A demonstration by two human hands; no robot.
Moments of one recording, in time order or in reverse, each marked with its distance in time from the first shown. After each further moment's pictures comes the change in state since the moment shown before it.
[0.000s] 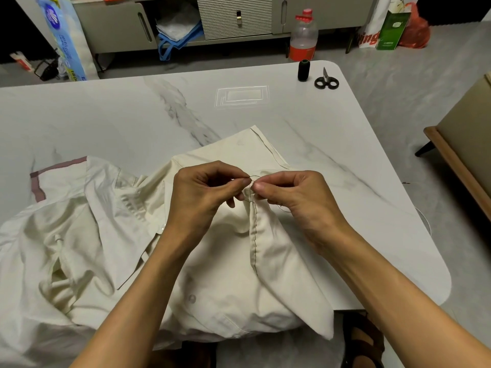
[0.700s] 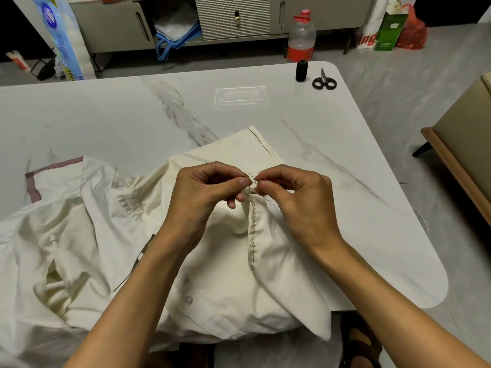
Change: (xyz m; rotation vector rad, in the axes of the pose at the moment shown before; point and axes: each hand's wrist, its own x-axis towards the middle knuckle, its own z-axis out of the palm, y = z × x) left_hand 0.002 0.003 0.004 -0.123 -0.001 -0.137; right_hand -0.002 0.006 0.004 -0.361 0.181 -0.351
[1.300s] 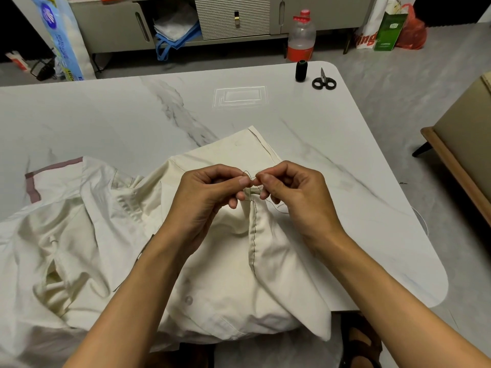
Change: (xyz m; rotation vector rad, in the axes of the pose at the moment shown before) left_hand -0.003 0.006 0.004 -0.148 0.005 -0.187; right_hand 0.004 0.001 0.000 0.374 -0.090 0.184
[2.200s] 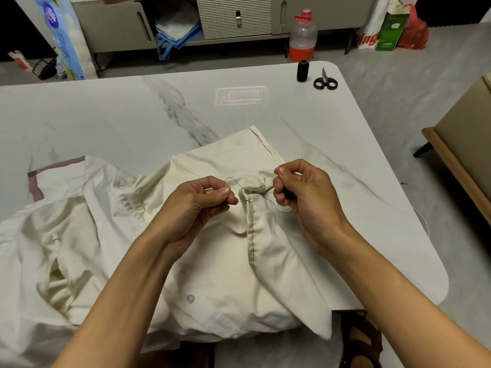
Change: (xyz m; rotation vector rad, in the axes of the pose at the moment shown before) left_hand -0.002 -0.004 -0.027 0.012 -0.013 -0.232; right_hand 0.004 -0.001 -0.005 0.111 0.096 0.192
